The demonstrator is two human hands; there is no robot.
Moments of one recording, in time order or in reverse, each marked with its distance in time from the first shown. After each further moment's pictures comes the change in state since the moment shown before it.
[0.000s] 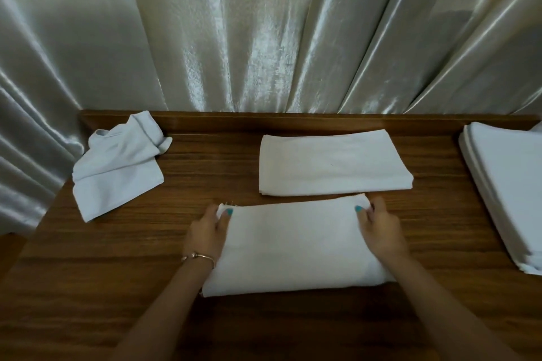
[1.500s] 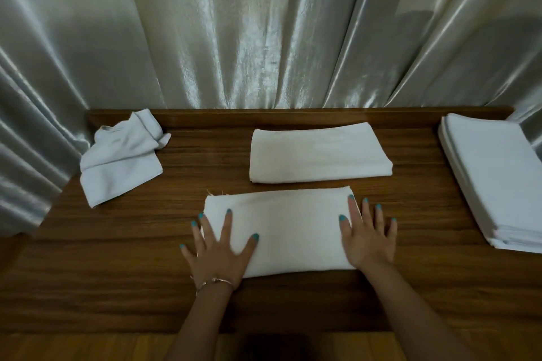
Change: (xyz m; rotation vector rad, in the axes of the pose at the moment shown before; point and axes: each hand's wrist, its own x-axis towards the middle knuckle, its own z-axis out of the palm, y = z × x) left_hand -0.096 0.011 0.032 0.347 -0.084 -0.053; right_hand -0.045 0.042 0.012 -0.571 -0.111 -0.053
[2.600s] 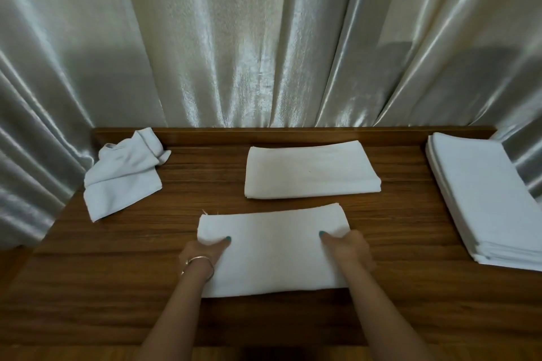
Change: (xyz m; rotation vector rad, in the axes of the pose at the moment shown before) left_hand 0.034 0.005 -0.044 -0.634 -0.140 -0.523; right_hand -0.002 -0.033 -0.030 0.611 -0.057 0.519
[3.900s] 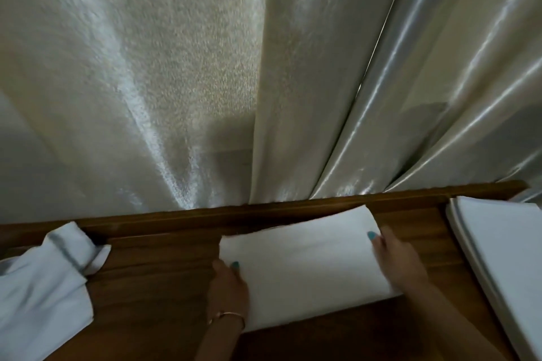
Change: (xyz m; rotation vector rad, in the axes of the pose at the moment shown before) left_hand 0.068 0.187 0.083 0.103 0.006 0.391; right_hand 0.210 -0.102 -0.069 -0.305 0.149 -0.505
